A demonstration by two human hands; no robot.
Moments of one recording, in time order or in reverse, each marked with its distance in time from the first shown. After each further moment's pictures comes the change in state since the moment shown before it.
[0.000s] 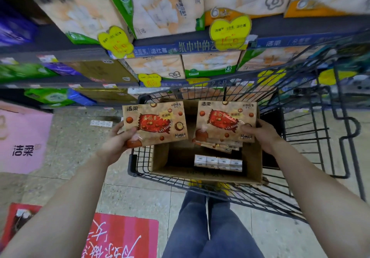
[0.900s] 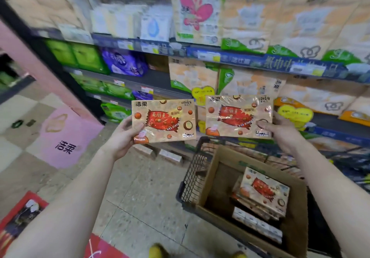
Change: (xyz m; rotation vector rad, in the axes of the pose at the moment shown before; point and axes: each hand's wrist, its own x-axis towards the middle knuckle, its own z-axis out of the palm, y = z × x) left_hand -0.103 0.103 -0.201 -0.233 0.080 0.415; right_hand -0.124 -0.209 0.203 -0.098 -0.297 -0.582
